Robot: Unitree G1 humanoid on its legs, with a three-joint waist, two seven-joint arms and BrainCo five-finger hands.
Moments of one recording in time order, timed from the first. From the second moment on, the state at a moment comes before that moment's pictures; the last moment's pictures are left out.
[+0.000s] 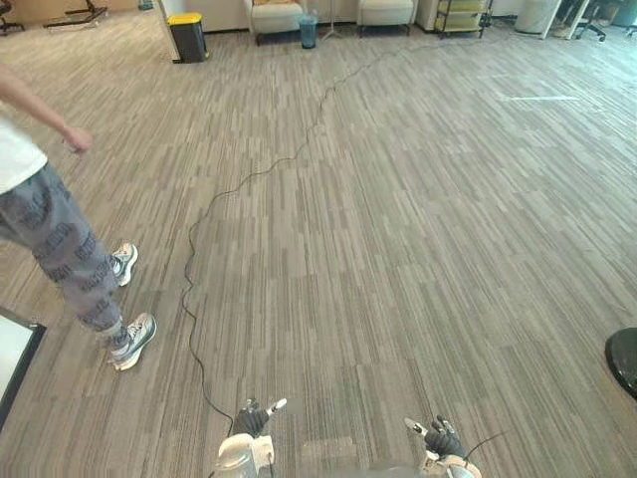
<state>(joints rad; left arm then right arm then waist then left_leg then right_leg) 0.09 -0.05 0.18 0.86 -0.04 -0.08 0.05 0.15 0.02 -0.27 0.86 0.16 -0.09 -0.06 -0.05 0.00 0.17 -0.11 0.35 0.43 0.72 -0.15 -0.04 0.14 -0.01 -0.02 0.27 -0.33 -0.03</state>
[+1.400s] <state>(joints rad) 0.10 -0.03 0.20 0.81 -0.09 -0.10 0.04 0.13 0.04 -0.13 0.85 0.12 -0.06 -0.05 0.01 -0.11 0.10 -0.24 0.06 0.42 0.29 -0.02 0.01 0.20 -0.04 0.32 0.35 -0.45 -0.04</state>
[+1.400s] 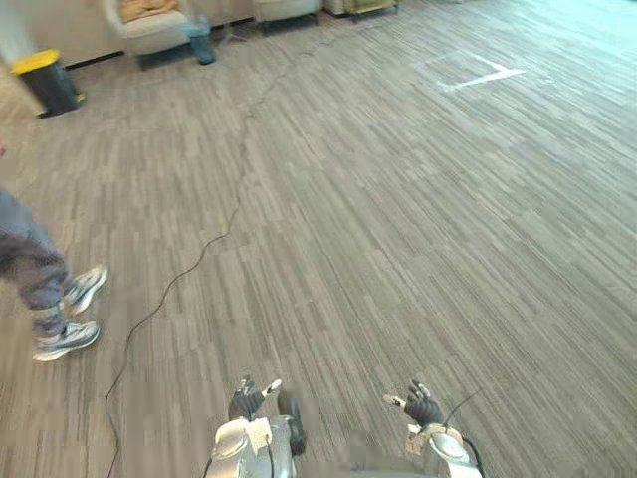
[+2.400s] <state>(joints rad) 0.02 -0.05 0.08 0.86 -0.05 -0.11 0.05 0.08 -0.01 -0.14 0.79 0.11 -0.07 -0.04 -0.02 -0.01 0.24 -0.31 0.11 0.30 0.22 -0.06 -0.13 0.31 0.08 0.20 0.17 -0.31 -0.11</state>
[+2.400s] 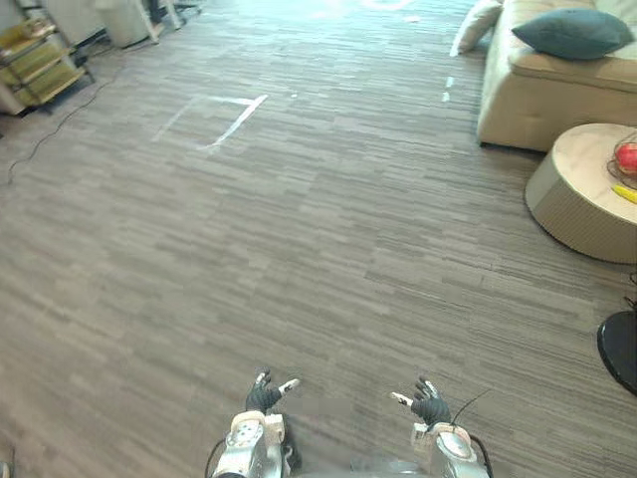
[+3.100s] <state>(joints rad) -0.02 -0.06 0.05 1.00 -0.04 -0.09 0.05 0.09 -0.03 -0.14 0.80 0.11 -0.08 -0.02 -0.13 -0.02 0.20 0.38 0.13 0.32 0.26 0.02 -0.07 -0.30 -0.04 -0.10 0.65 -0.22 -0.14</state>
